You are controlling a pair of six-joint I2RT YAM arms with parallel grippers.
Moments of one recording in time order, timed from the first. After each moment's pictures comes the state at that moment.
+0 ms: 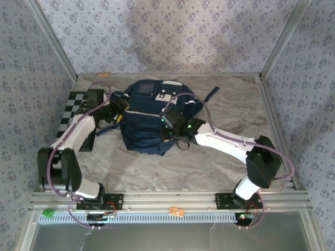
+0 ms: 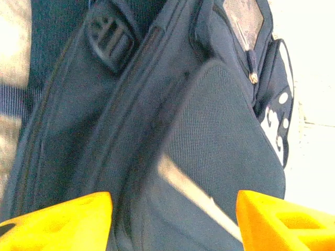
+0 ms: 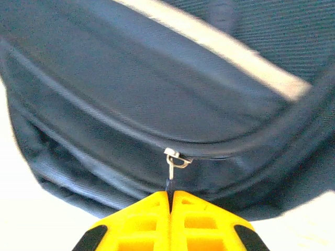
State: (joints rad) left arm -0.12 1.40 1.01 -0.44 0.39 -0.96; right arm 0.92 1.61 1.23 -0.52 0.12 0.54
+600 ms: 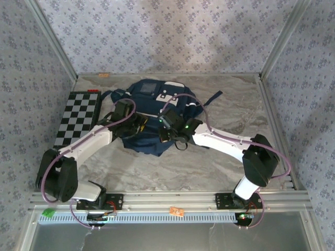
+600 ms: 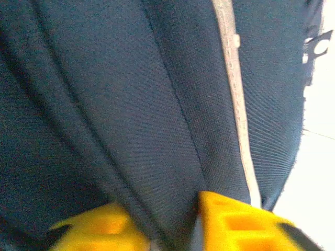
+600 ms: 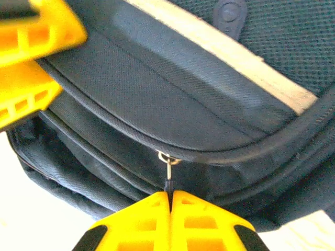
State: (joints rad) left arm -0.46 1.40 0.91 -0.32 0.16 -1.44; right arm 0.91 1.63 1.23 -0.51 0.12 0.52
